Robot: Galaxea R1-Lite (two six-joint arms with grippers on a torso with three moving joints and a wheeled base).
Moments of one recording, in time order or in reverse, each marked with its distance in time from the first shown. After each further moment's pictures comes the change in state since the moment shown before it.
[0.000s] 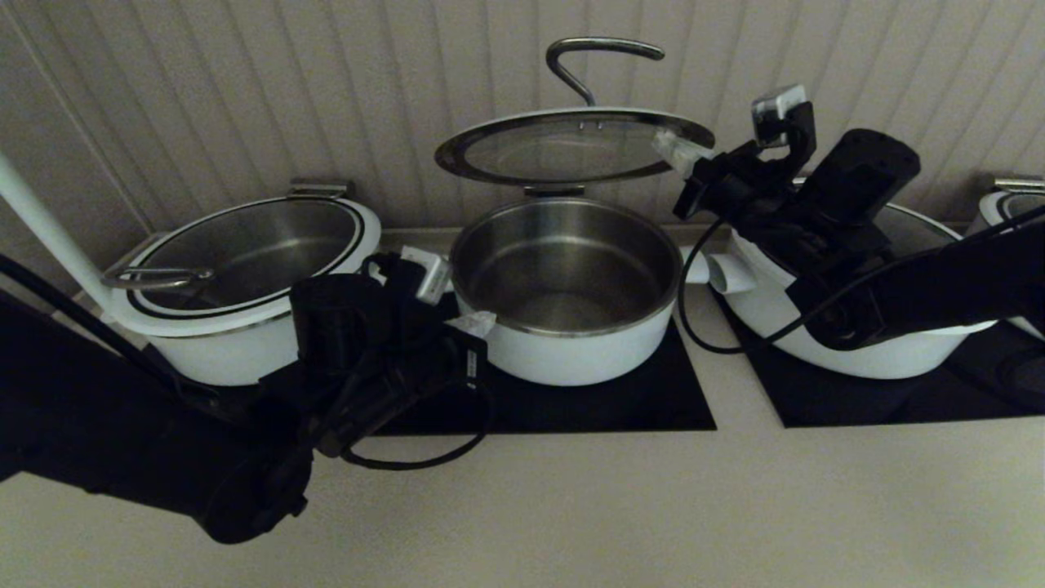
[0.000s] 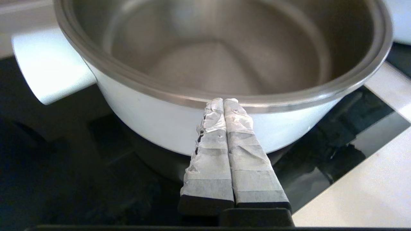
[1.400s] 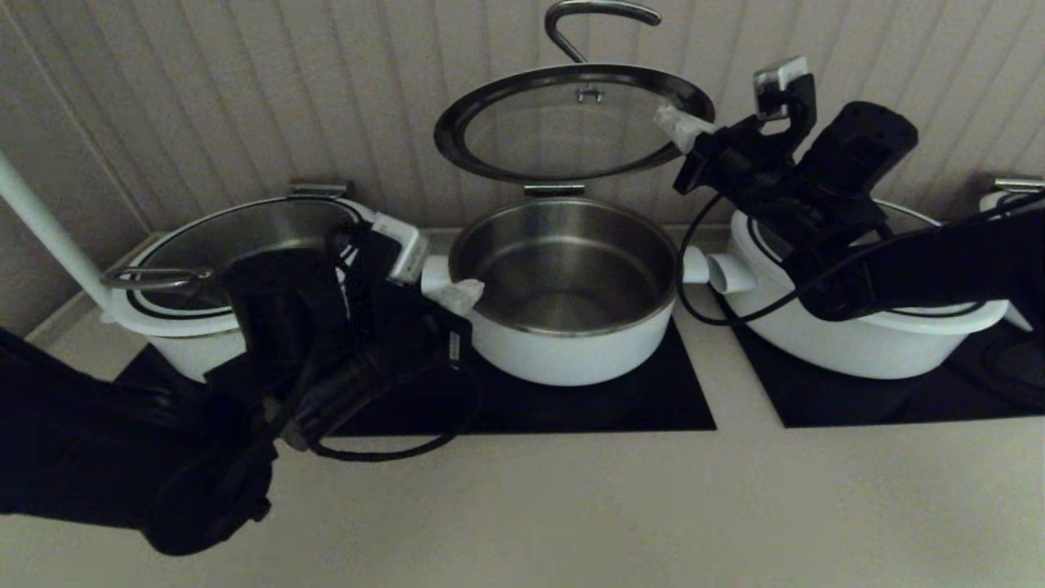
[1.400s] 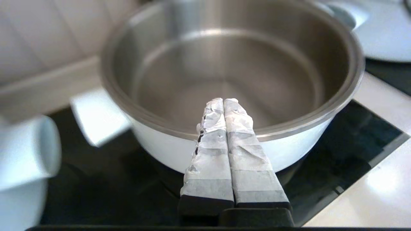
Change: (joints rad) left arm 0.004 -0.111 0.022 -0.028 0.000 0.122; right arm -0.015 0.039 -0.163 0.086 0.013 0.000
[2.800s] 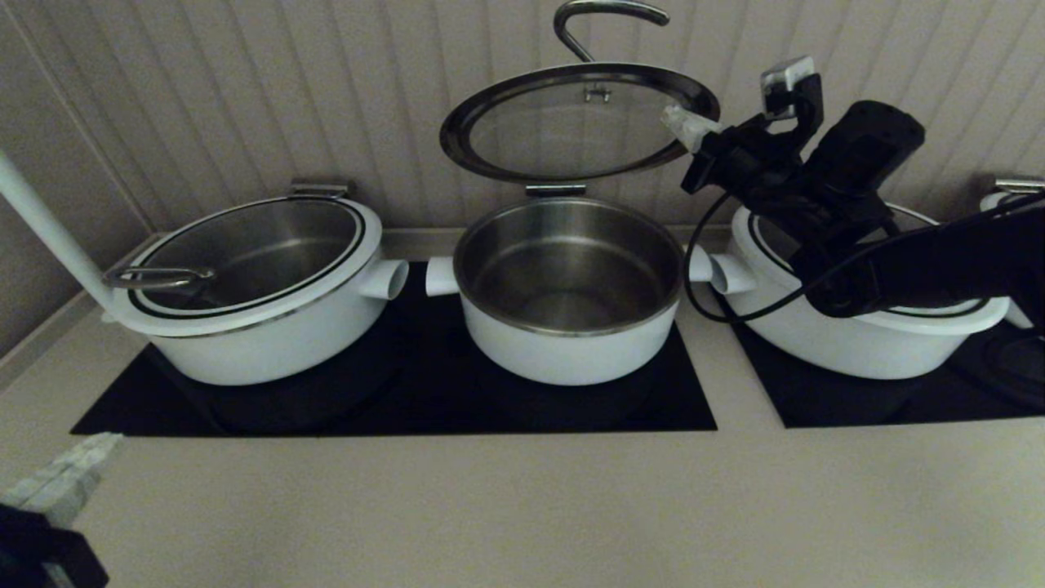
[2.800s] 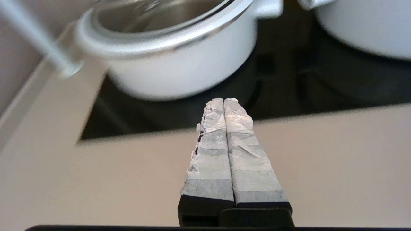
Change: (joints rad) left arm 0.386 -1.026 0.594 0.480 0.194 0.069; right arm -0.033 0.001 -0.011 0.001 0.021 0.000
